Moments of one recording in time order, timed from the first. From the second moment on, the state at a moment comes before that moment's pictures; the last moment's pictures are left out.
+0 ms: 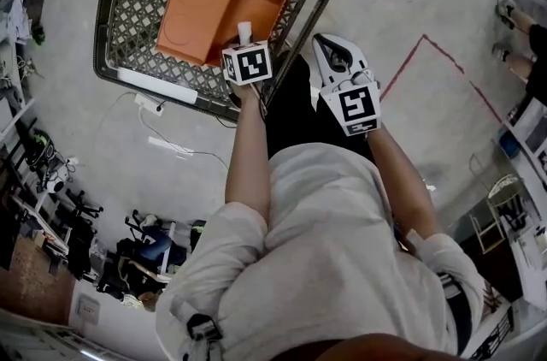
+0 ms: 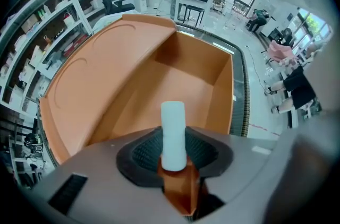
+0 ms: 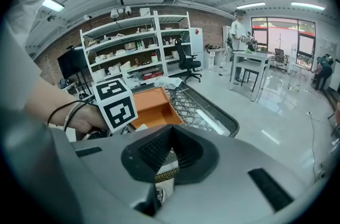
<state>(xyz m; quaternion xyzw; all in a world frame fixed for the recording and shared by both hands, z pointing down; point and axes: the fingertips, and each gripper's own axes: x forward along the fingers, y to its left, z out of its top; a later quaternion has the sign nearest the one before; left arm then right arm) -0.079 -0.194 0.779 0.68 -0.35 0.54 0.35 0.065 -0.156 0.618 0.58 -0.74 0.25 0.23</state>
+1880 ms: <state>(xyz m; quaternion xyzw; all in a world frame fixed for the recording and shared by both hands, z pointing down) -0.122 -0.143 0.575 0.76 -0.55 0.24 0.27 -0.041 -0.165 0.553 0.42 -0.86 0.15 0.23</state>
